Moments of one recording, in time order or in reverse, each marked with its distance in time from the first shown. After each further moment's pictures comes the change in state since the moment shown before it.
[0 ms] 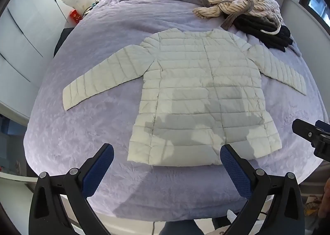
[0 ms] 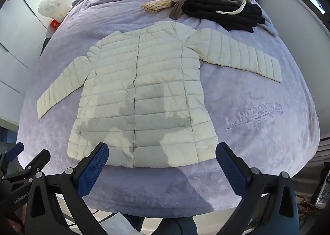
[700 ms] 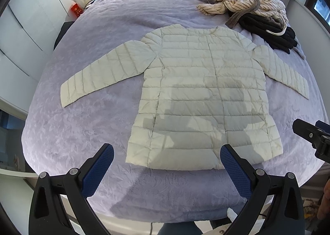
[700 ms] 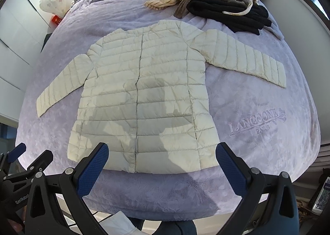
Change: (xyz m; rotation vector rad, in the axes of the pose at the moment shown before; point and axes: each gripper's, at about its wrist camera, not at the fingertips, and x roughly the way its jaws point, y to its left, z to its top) left arm 0.017 0.005 0.016 -0.024 0.038 -0.001; right arm 0.011 0.007 0.027 -0.017 0.036 0.009
